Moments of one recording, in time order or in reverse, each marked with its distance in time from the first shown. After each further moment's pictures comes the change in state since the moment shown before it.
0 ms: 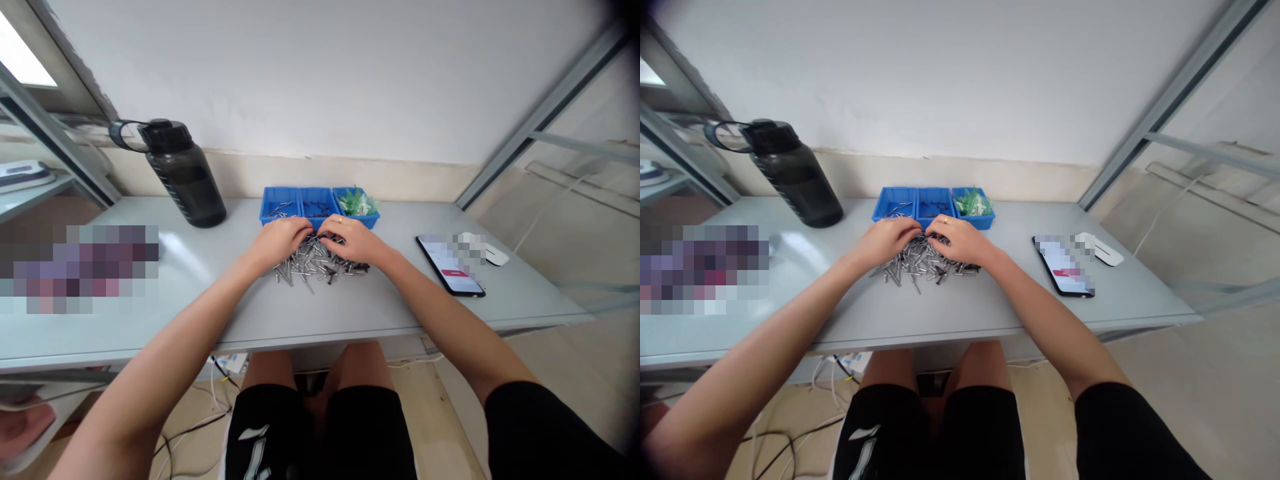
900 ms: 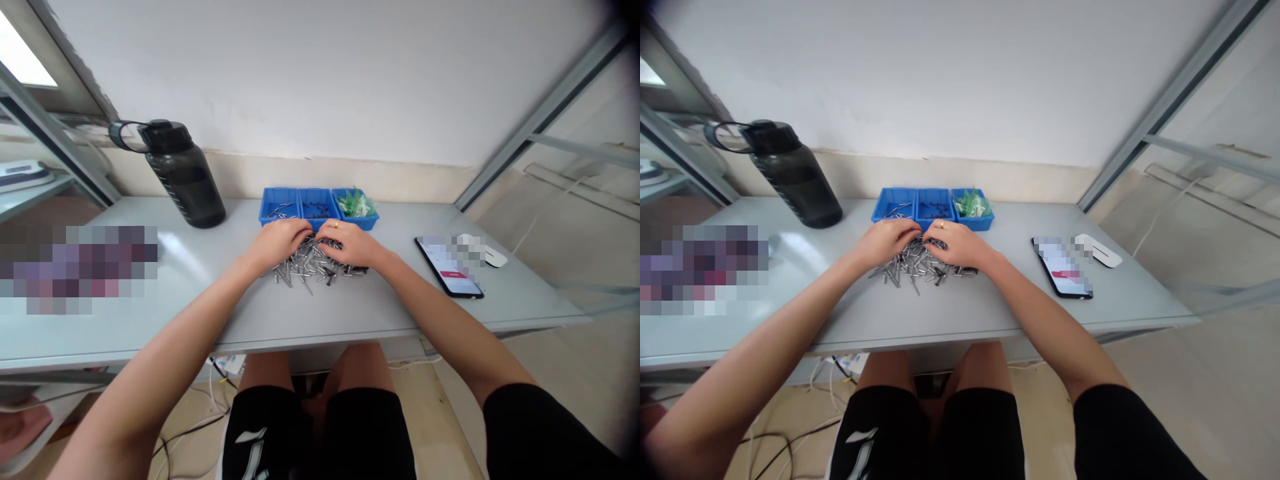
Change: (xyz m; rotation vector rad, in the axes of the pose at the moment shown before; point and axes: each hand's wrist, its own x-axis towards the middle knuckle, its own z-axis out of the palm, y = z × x) left_hand 0.000 -0.001 -0.001 0.008 -0.020 0.012; right_hand -0.001 -0.005 0.001 -0.019 -0.042 -0.021
